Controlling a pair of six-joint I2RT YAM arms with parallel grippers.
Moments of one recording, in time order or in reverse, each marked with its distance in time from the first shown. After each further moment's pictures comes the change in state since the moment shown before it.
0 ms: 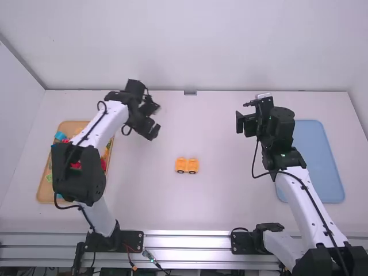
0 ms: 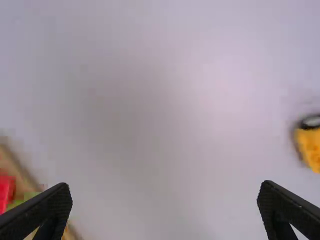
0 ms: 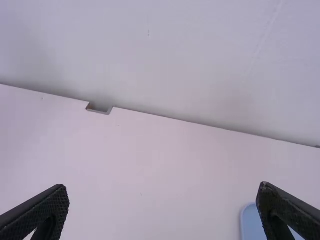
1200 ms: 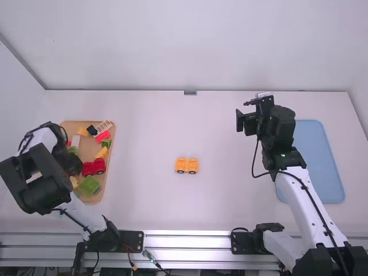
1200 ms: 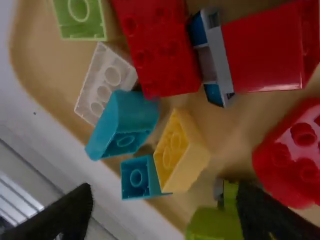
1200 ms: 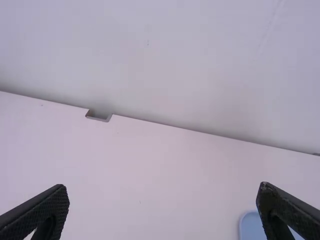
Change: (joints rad) left arm 0.721 0.000 -0.322 -0.034 -0.393 -0.472; right arm 0.000 0.000 0.000 0.028 0.000 -0.002
